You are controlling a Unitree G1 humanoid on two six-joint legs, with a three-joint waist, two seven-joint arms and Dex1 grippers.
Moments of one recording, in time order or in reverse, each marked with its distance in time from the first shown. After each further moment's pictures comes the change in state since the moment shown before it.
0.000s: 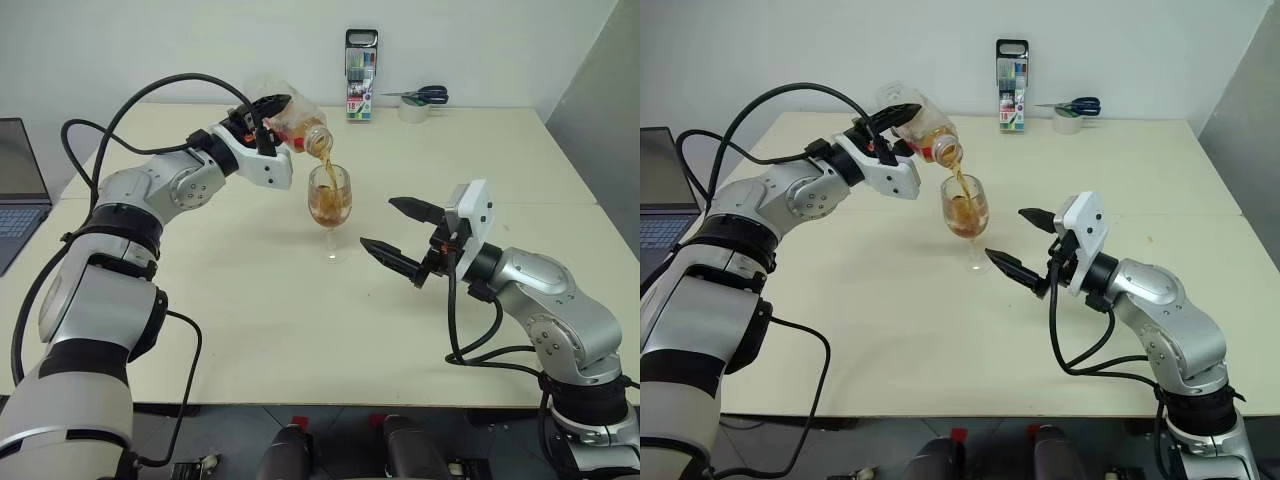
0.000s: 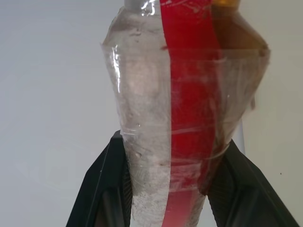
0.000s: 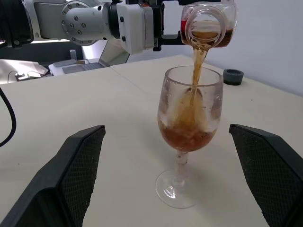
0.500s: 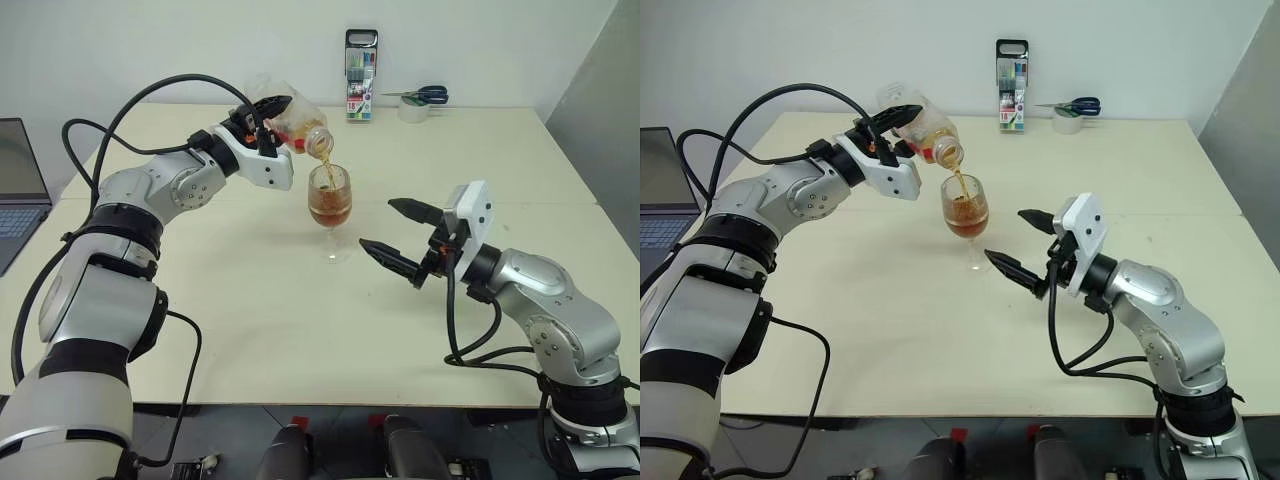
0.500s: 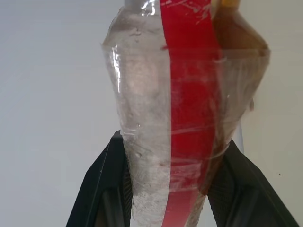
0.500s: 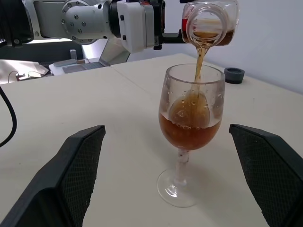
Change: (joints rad) left arm -0.001 0.000 -0.001 0.000 0.000 -0.002 -0.001; right arm 0.004 0.003 0.008 0.000 0.000 0.001 -0.006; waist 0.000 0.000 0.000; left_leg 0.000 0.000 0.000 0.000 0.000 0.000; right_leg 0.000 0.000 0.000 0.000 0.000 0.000
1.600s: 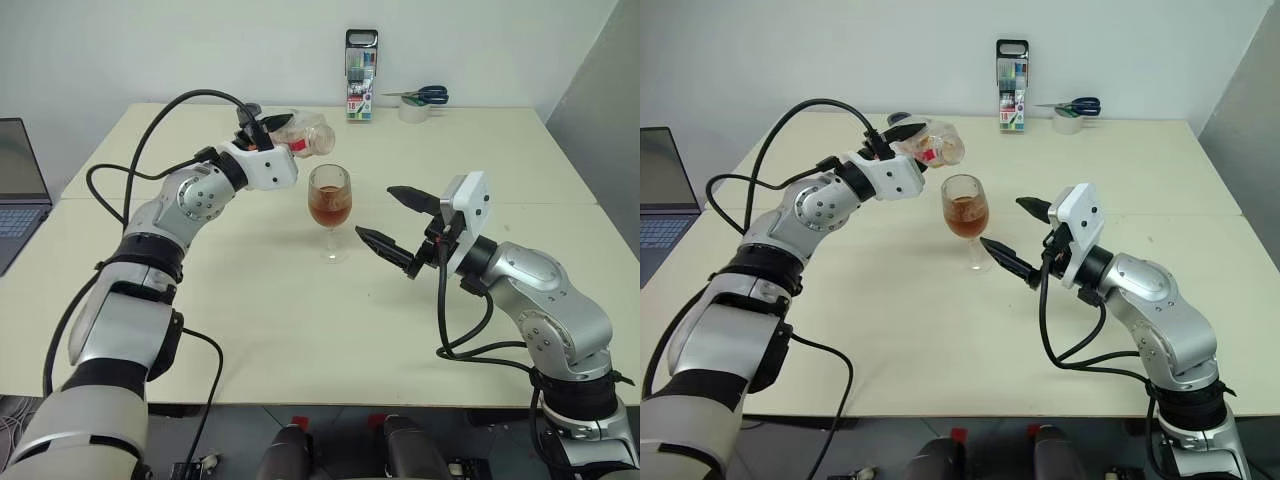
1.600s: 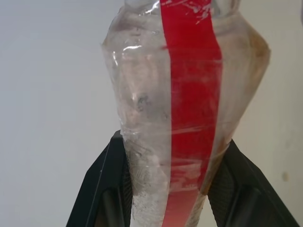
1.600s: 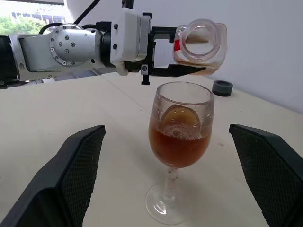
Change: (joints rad) left arm 0.191 -0.108 0.200 -0.177 -0.444 0.160 -0.443; right arm -0.035 0.030 0.012 0.006 -0.043 -0.028 -0.036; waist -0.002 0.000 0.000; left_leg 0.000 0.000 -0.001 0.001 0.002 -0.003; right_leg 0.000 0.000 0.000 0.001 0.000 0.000
